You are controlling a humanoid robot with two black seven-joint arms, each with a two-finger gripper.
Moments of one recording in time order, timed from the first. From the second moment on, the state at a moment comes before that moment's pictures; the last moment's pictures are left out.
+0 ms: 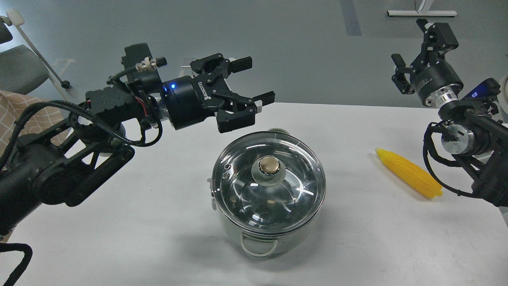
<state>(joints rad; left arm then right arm) -0.64 0.52 -0.84 -1.54 2.17 -0.07 -0.49 0.94 -0.41 0.39 0.68 -0.05 0.16 0.49</state>
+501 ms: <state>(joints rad) -0.64 0.54 -0.62 -1.60 2.18 -0.06 -0.49 0.92 -0.41 0.39 0.68 -0.05 0.16 0.49</state>
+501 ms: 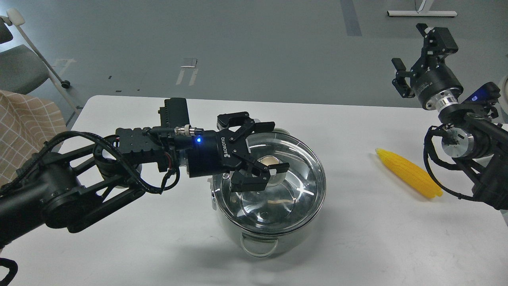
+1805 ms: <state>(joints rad) -0.54 0.50 -0.63 -1.52 2.18 -0.03 -0.49 0.92 -0.42 0.39 0.69 -0.05 0.16 0.49</state>
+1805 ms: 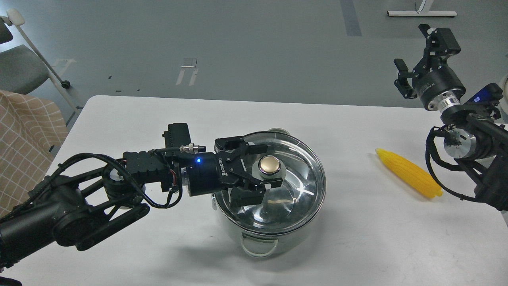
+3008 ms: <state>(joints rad) -0.67 0.63 -0.73 -1.58 2.18 -0.03 -0.49 0.92 -0.43 0.40 0.69 -0.05 0.16 0.49</state>
